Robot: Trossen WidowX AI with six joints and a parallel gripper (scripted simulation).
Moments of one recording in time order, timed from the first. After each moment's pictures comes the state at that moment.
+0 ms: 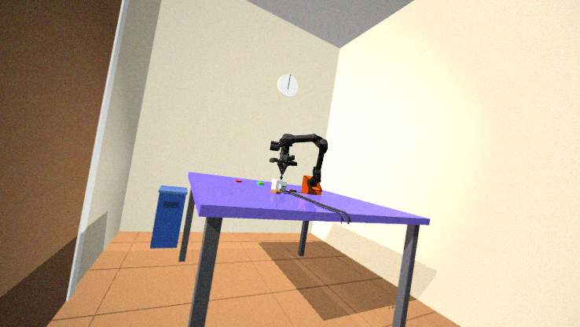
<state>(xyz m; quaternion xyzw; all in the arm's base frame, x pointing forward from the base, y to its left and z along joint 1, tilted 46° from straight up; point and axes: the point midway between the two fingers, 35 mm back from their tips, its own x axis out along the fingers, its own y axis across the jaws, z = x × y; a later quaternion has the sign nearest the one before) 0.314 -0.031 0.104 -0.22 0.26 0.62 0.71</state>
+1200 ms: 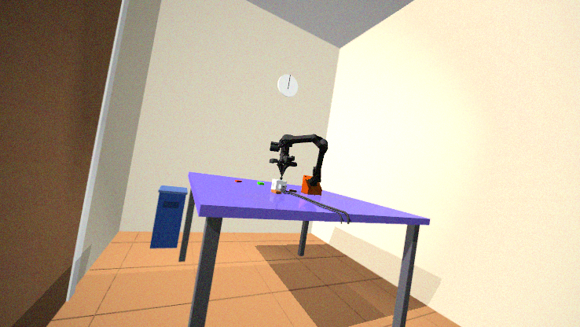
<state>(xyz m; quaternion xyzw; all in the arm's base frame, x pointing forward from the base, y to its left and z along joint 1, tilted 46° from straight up) 0.315 -0.028 0.101 -0.22 0.26 0.62 0.71</state>
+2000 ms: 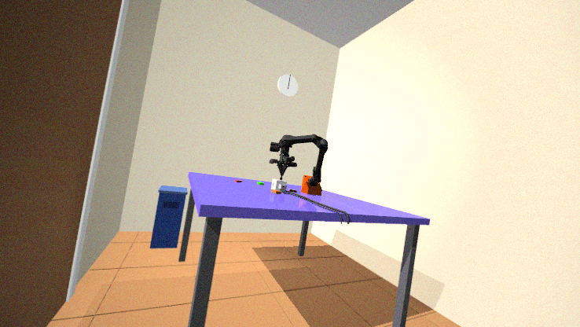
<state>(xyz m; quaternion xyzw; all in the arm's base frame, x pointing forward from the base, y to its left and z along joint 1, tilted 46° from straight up) 0.315 -0.026 0.099 -0.22 0.26 0.62 0.71</state>
